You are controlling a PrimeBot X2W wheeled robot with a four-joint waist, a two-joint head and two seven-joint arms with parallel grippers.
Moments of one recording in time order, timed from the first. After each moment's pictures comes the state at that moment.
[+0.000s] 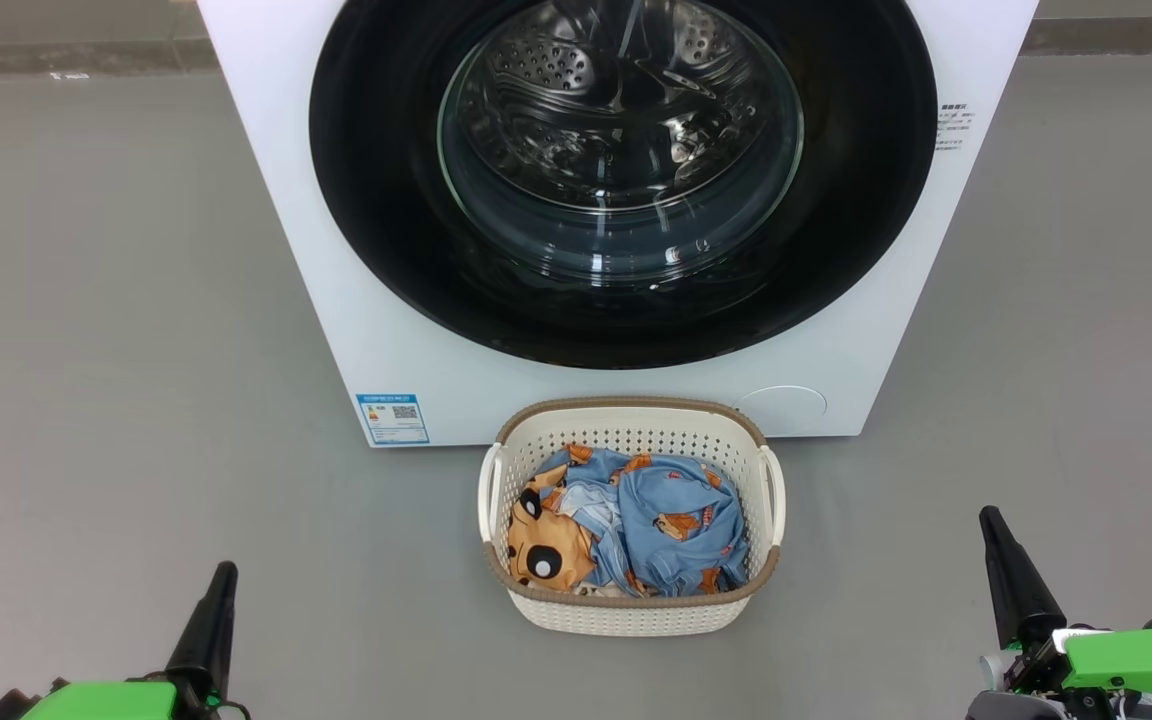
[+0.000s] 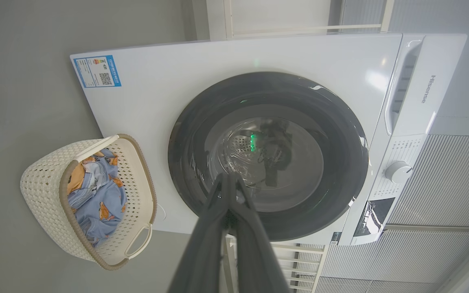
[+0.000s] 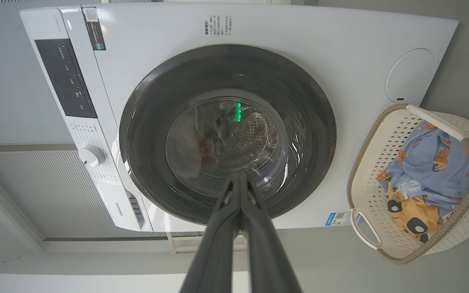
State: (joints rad) left arm -0.07 0.05 0.05 0.27 -1.64 -0.13 0.09; right arm -0.07 -0.07 -0.09 0.27 1.66 0.13 0.08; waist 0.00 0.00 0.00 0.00
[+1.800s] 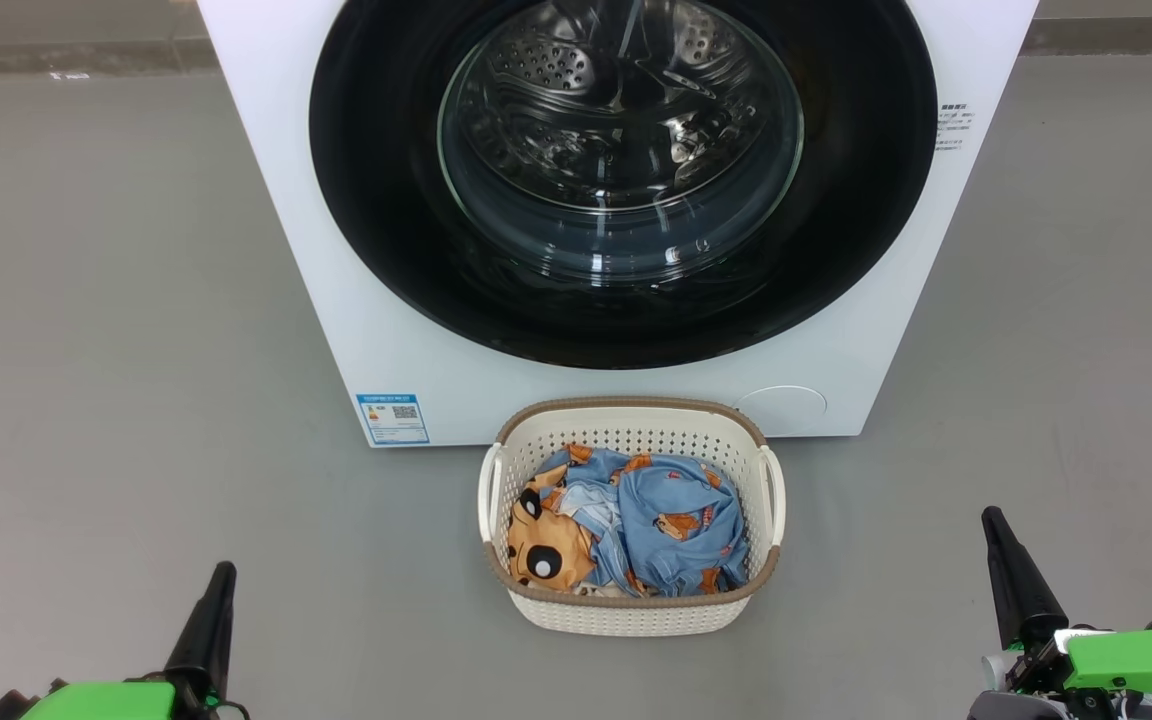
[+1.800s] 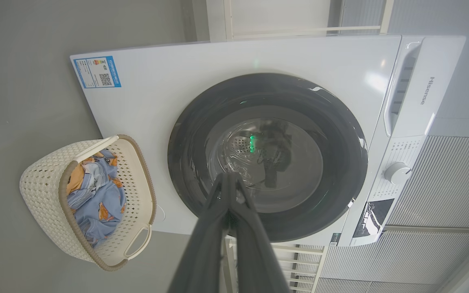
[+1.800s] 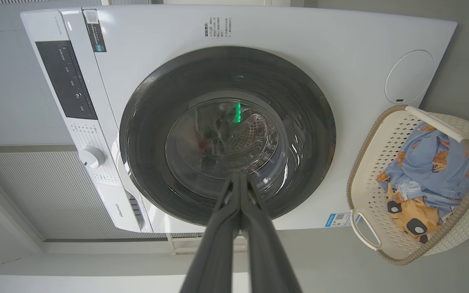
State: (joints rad) left arm -0.07 0.05 0.06 0.27 -1.64 -0.13 0.09; right arm -0.07 -0.07 -0.10 0.27 1.66 0.13 0.08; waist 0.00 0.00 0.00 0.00
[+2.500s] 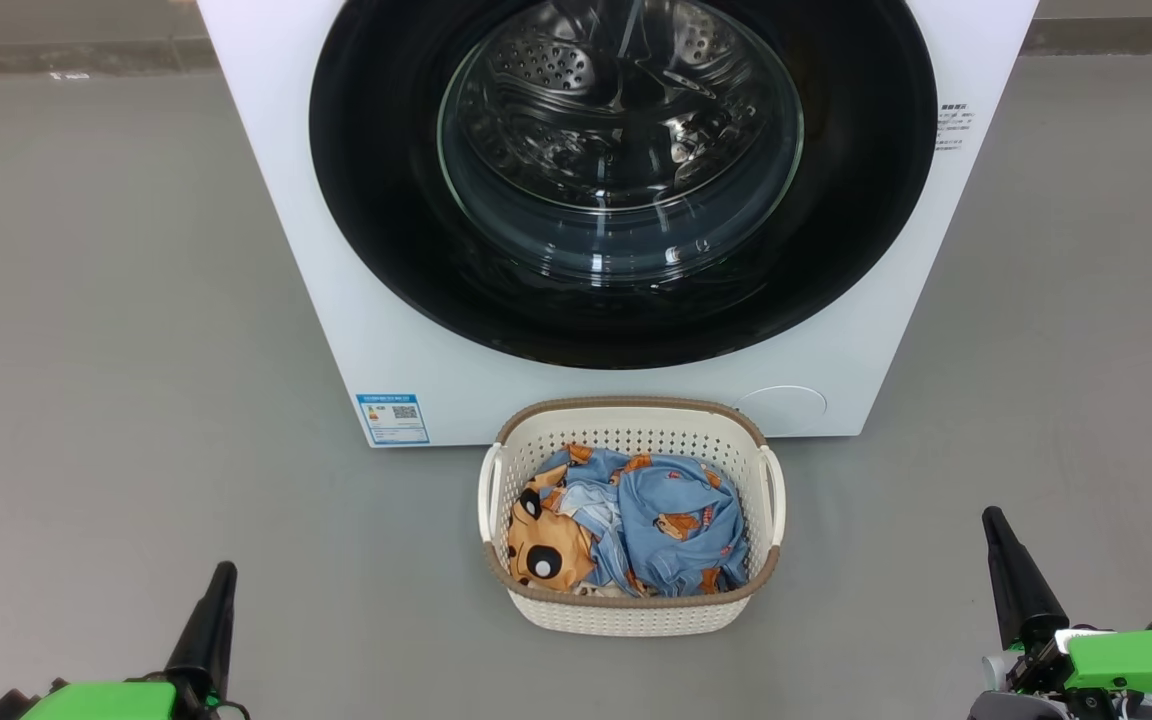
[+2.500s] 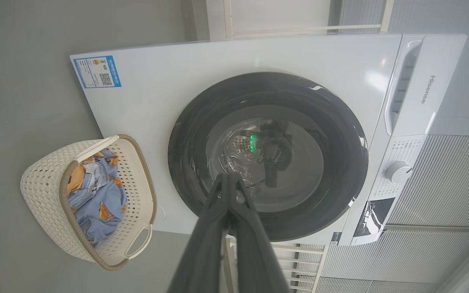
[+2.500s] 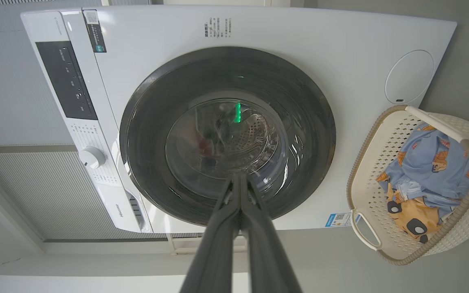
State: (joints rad) left arm -0.07 0.05 0.06 0.27 -1.63 -0.13 0.09; right arm -0.07 -0.07 -0.11 0.27 1.66 0.13 0.08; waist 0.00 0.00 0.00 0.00
